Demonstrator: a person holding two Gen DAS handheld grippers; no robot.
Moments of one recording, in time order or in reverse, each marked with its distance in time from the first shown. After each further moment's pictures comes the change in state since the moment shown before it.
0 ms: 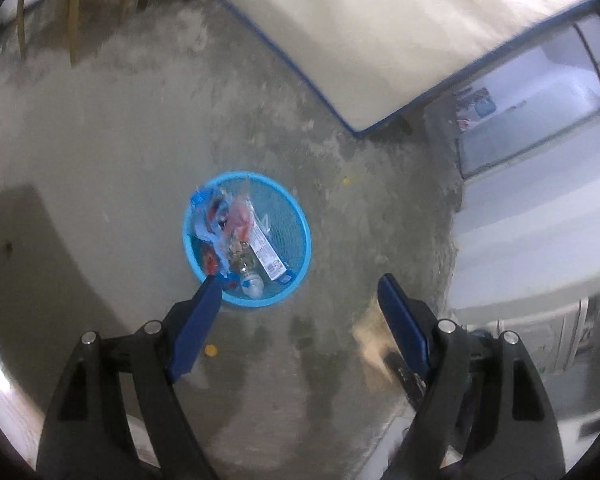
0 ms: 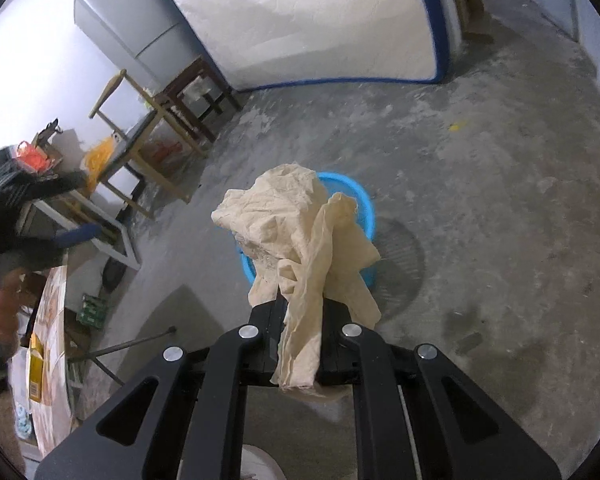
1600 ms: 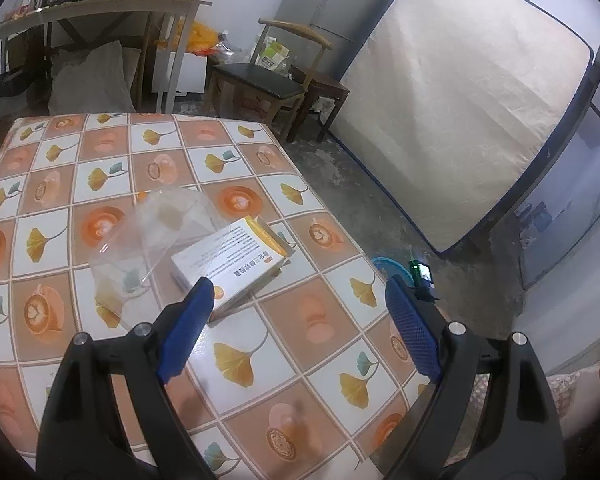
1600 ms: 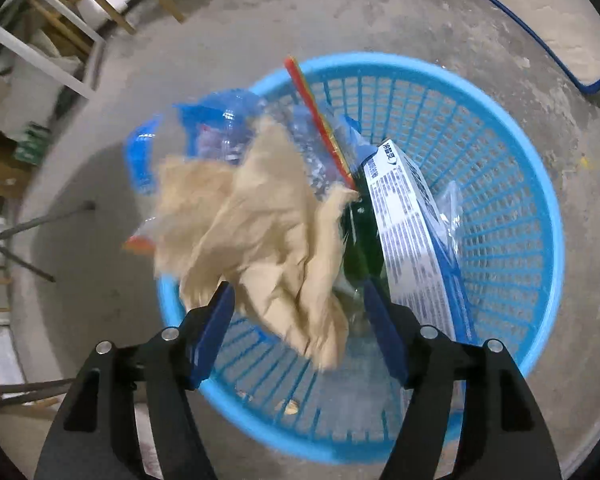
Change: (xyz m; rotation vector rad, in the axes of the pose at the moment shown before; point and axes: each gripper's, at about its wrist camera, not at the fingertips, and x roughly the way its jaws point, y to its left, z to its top) left arm -0.346 0.151 -0.253 -0.128 -0.532 0.312; right arm 0.321 0.080 0.035 -0.432 0.524 -0.088
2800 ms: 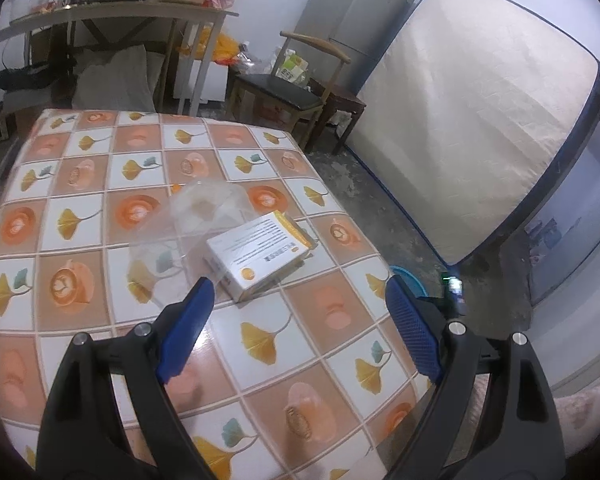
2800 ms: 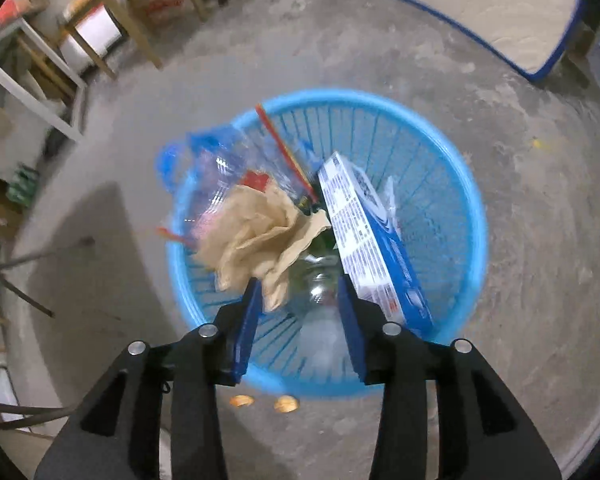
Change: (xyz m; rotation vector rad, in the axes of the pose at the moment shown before) left arm -0.036 0.015 -0.029 -0.037 -0.061 0.063; right arm -0.065 -0.001 -0.028 0.102 -0.164 -0.065
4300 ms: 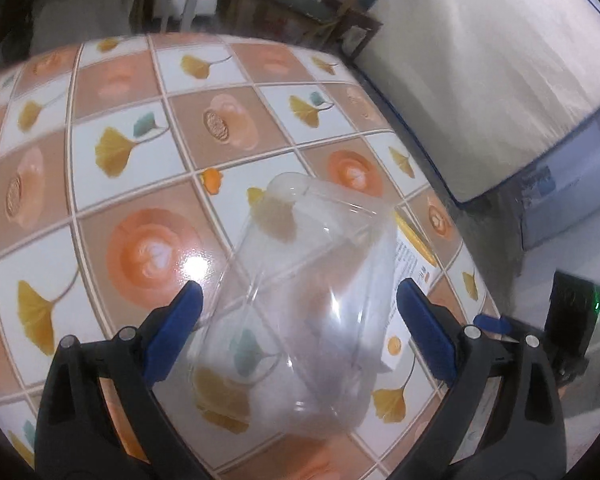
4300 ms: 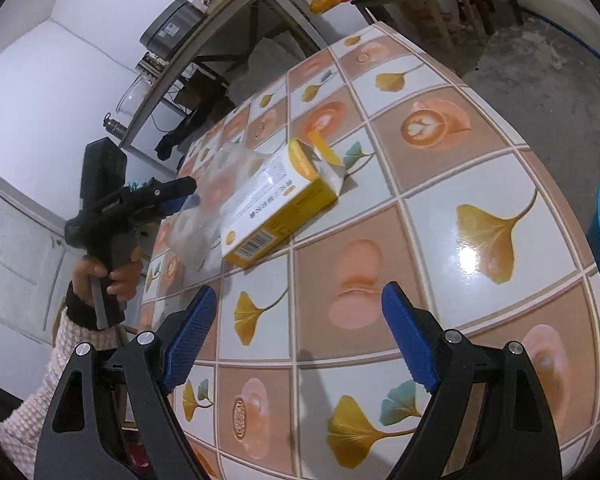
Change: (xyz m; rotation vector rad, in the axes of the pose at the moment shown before) left arm 0.159 0.127 0.082 -0.005 0.380 -0.079; right arm -0.228 0.352 -0.166 -0.302 0.019 0.662
